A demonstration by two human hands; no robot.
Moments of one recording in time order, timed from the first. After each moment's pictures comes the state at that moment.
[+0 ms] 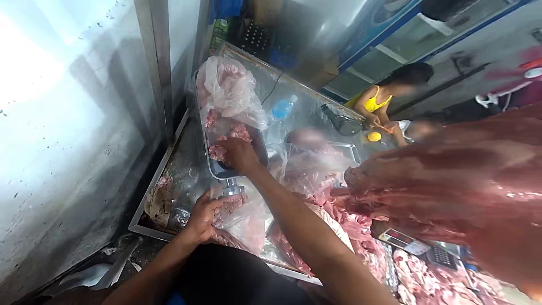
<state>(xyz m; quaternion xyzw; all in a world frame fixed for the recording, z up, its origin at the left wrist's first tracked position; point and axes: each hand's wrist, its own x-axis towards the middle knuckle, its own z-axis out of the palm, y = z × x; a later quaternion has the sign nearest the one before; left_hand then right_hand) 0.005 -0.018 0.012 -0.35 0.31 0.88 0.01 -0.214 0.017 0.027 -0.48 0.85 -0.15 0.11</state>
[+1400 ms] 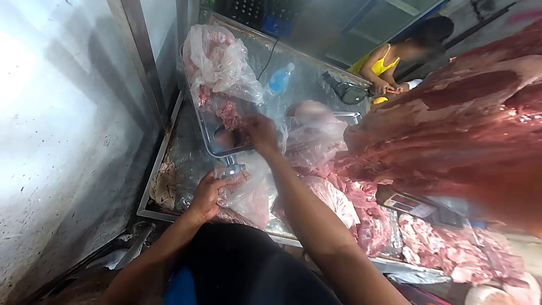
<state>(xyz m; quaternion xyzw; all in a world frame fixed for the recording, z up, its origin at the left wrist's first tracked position) 0.004 -0.013 0.015 -0.32 0.34 0.88 0.02 -0.211 0.065 0.049 -0.19 0.87 -0.43 0.15</state>
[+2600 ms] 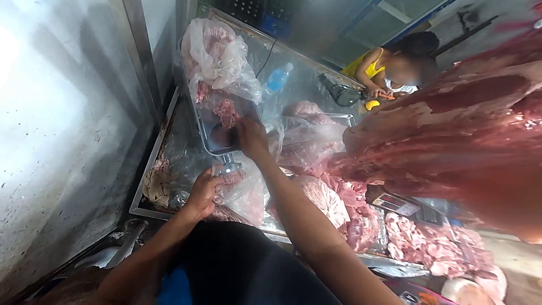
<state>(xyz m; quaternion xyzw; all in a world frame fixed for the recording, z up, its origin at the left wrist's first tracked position) 0.000 -0.014 0.010 -0.33 0.35 0.88 0.03 -0.198 0.057 0.036 -0.26 0.94 -0.18 0.09</state>
